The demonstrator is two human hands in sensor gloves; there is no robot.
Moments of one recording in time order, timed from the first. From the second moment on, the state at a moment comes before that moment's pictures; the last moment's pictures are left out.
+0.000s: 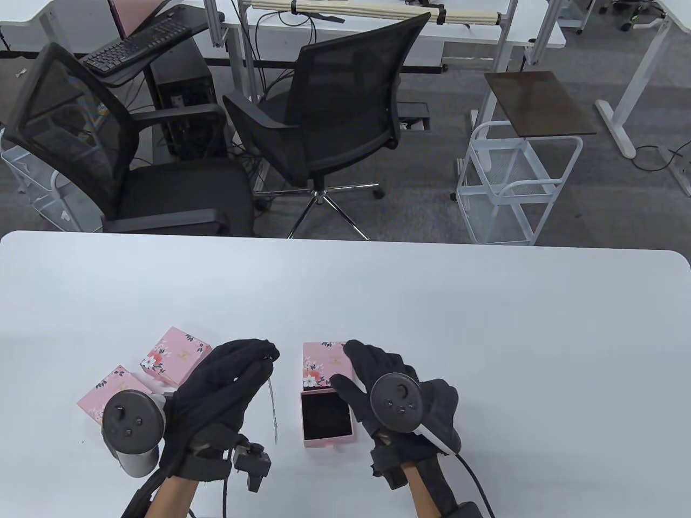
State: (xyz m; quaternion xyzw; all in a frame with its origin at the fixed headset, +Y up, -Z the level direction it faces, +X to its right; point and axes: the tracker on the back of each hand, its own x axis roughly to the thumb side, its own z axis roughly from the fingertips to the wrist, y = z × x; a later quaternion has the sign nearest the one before) left_hand -0.216 -0.580 -0.253 0.20 -0.17 0.56 0.79; right_hand 0.058 -0.616 -0.283 0.19 -0.09 0.95 0.25
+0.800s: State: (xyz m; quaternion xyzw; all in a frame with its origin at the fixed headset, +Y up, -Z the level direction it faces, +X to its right) left_hand -0.246 -0.585 -0.265 0.22 -0.12 0.56 0.79; right_hand 0.026 -0.639 -0.286 0.21 -0.15 0.93 0.27
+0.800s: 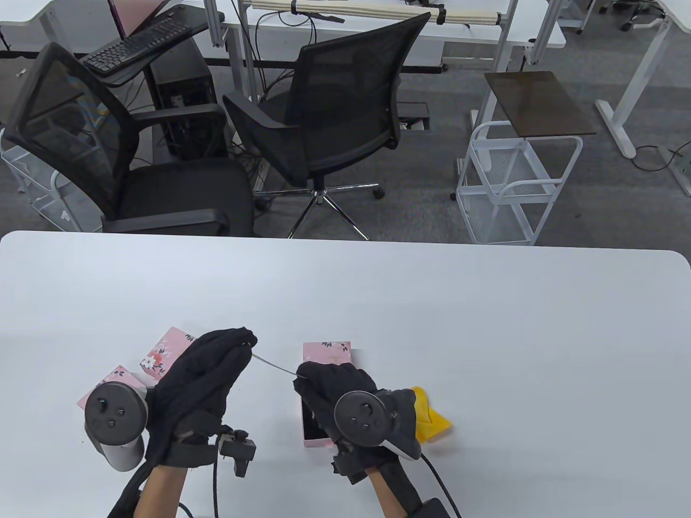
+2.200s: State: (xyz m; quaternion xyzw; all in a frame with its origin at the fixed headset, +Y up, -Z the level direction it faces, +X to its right) left_hand -0.178 -0.694 -0.314 0.06 -0.08 0.38 0.92; right_hand 0.036 -0.669 -0.311 0.13 -0.10 0.96 0.22
